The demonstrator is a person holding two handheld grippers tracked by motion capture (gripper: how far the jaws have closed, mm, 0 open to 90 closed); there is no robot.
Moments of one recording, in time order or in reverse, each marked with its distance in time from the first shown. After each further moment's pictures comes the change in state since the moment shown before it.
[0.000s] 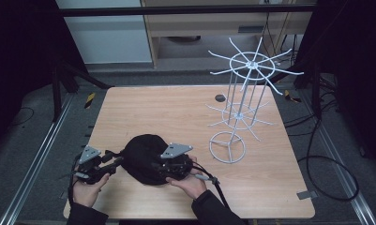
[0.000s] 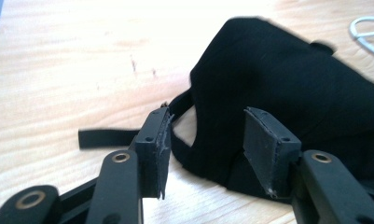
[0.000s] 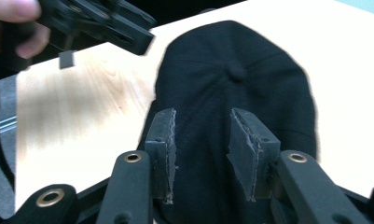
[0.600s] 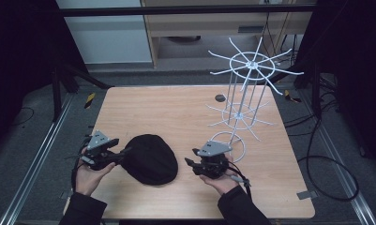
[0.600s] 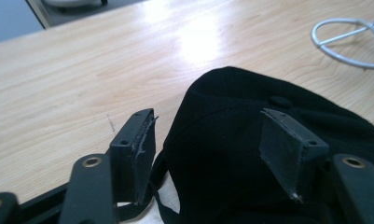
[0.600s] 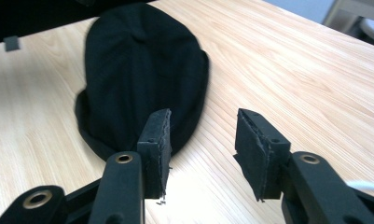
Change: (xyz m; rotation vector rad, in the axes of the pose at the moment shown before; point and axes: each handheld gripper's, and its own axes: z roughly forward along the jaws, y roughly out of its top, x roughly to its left) left arm -0.008 0.046 0.017 0.006 -0.083 0.182; right arm -0.040 -0.029 -0.084 0.006 -0.167 0.022
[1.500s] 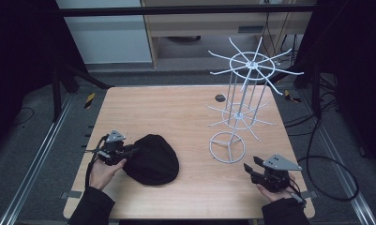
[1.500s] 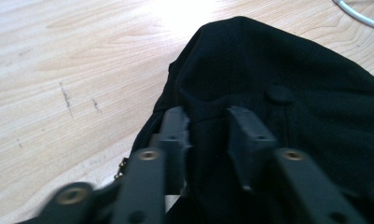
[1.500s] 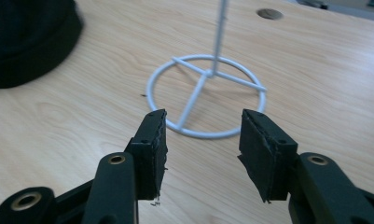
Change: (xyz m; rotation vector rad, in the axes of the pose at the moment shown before) left arm -0.002 -0.005 0.046 0.158 -0.059 -0.053; right arm -0.077 -0.105 -0.109 0.008 -0.296 0.184
